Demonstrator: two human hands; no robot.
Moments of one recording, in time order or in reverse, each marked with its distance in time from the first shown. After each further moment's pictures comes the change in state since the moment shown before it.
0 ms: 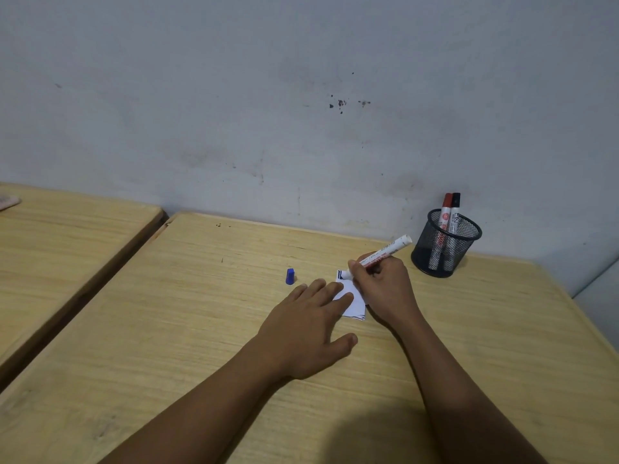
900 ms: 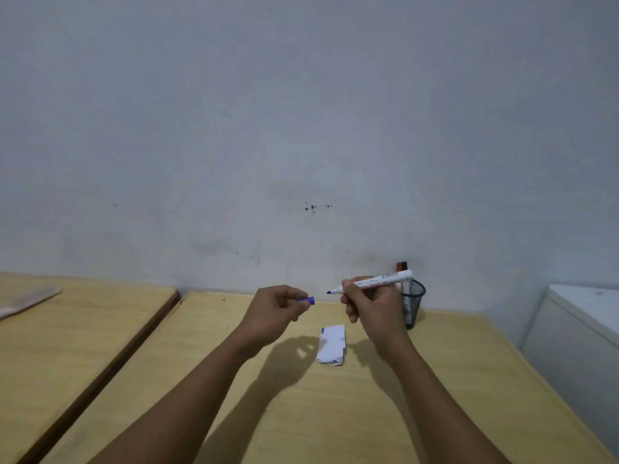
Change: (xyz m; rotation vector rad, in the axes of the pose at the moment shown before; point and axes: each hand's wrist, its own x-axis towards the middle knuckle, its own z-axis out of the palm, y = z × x) left_hand -0.003 0.002 -0.116 -0.967 0.324 -0.368; right_hand -0.054 -0.104 -0.068 0.534 0.061 -0.144
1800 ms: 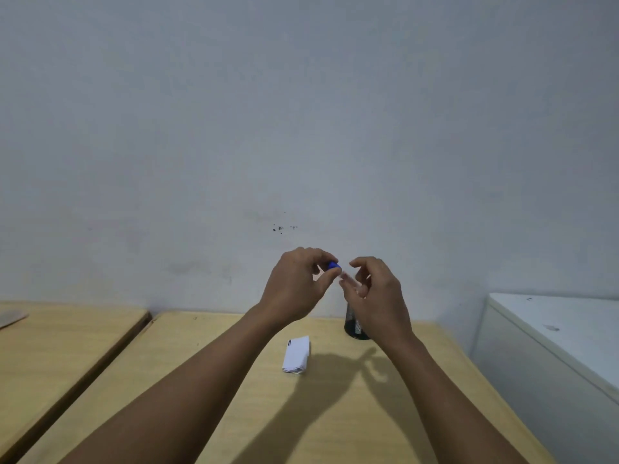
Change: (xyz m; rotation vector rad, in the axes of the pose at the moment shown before) left_hand -0.015 0.121 0.067 0.470 0.186 0.659; right_hand -0.019 -0.065 -0.064 -0.693 0.189 -0.397
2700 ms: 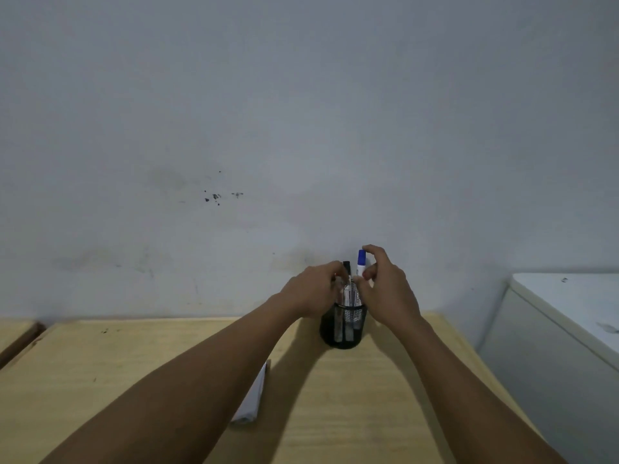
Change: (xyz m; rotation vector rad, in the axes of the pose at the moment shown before) left_hand 0.087 -0.105 0.213 0.054 -0.640 -0.211; right_hand 0.091 0.207 0.063 -0.181 -0.219 0.260
